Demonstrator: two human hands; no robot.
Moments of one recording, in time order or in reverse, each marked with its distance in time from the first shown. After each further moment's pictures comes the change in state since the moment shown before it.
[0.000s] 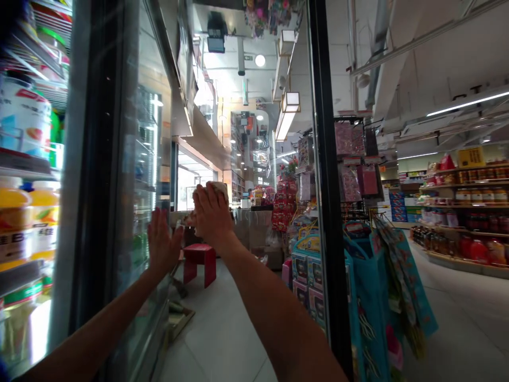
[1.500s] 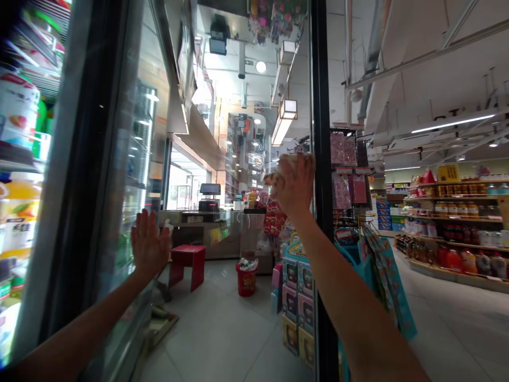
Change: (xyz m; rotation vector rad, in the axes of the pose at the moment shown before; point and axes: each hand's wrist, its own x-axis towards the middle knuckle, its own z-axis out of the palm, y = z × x) left_hand -0.004 -0.007 0.002 0.106 0.073 -0.043; right_hand -0.018 0.154 -0.105 -0.263 0.250 0.295
